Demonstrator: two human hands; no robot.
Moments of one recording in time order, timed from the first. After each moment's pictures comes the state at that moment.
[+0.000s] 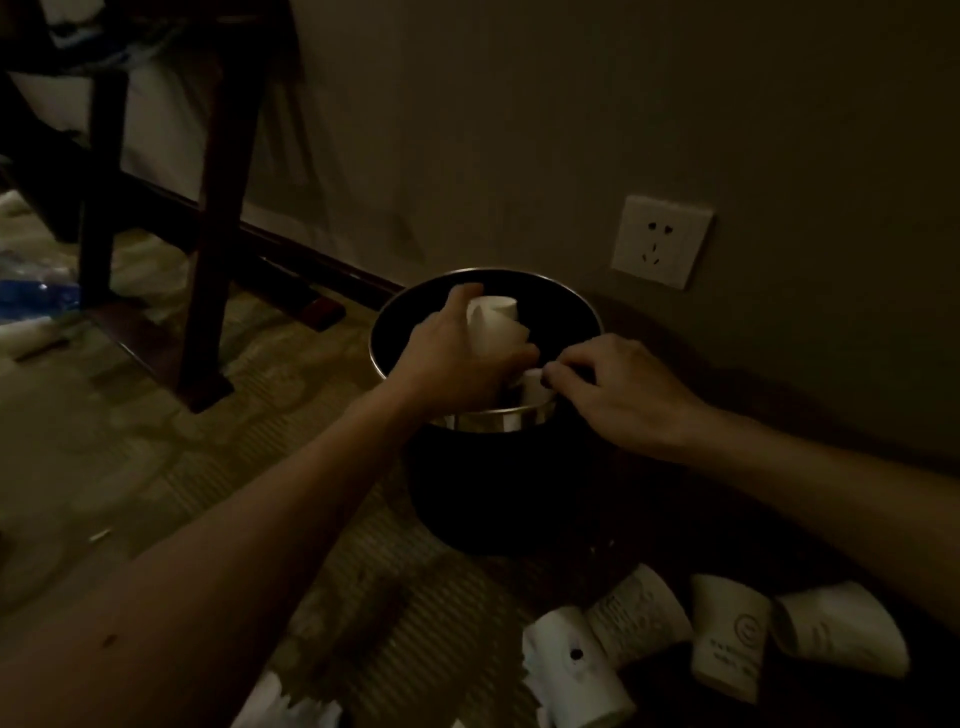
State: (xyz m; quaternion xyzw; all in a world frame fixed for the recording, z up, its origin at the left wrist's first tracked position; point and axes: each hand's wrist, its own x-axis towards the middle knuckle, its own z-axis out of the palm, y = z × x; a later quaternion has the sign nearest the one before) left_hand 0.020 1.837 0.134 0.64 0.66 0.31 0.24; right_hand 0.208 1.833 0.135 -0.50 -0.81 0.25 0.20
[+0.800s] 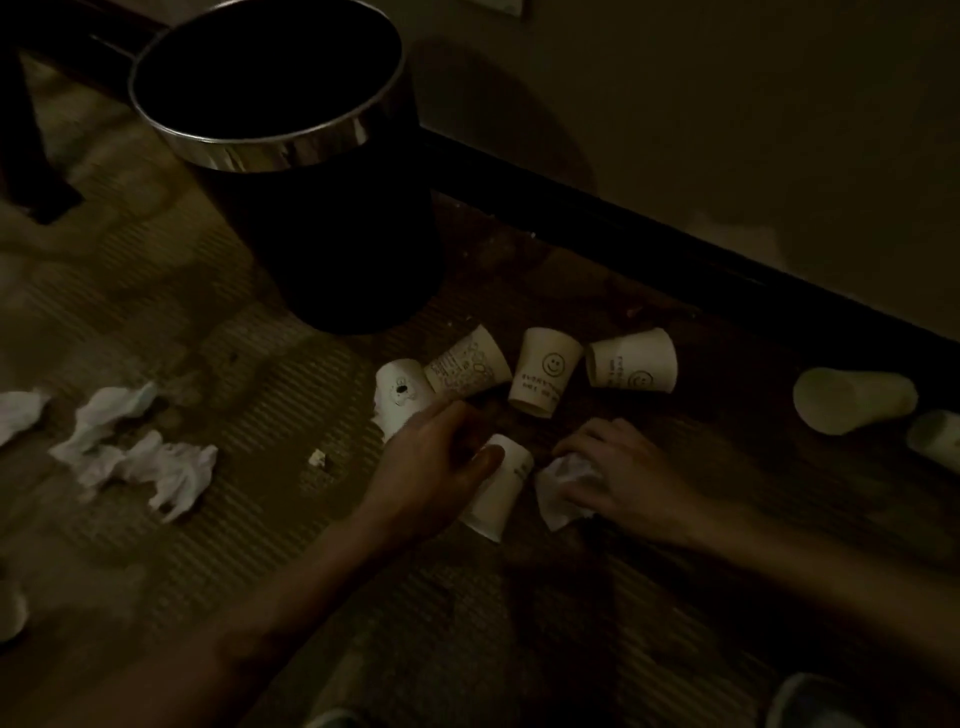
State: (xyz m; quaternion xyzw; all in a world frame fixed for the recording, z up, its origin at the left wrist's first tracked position) left_hand 0.181 1.610 -0.016 0.68 0.63 0.19 0.33; right_hand 0.416 1.630 -0.035 -0.51 -0.80 0.30 -0.04
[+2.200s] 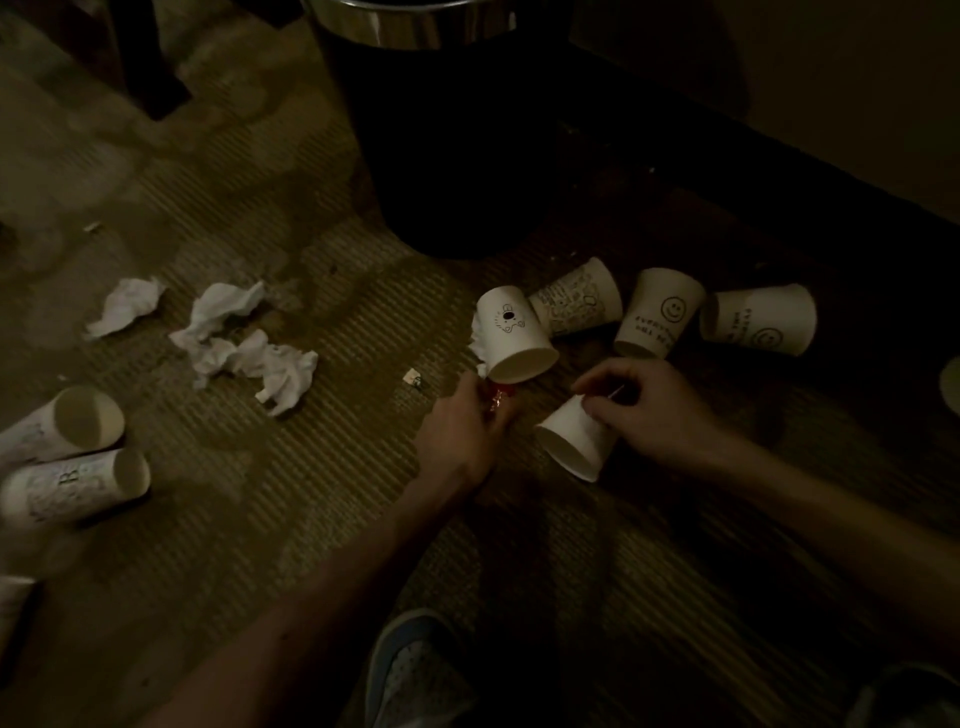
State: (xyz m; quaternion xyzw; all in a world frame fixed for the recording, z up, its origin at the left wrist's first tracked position) left_hand 0.135 1.577 -0.091 0.51 0.78 0.16 0.31; right_hand 0.329 1.628 -0.026 -0.54 -0.66 0.51 0.11
